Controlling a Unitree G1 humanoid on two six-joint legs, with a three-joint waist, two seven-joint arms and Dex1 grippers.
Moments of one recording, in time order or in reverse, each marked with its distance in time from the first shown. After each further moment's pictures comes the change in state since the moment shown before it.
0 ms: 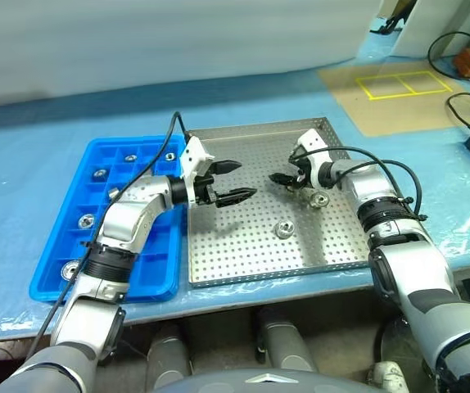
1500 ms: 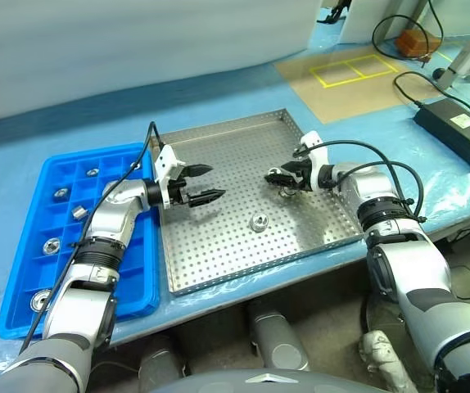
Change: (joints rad) left arm -0.039 0.058 0.091 0.420 0.085 -0.342 -0.152; right arm -0.006 0.008 -0.042 0.029 0.046 0.082 0.161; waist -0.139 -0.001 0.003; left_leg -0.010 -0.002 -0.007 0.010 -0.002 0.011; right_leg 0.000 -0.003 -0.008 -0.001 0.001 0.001
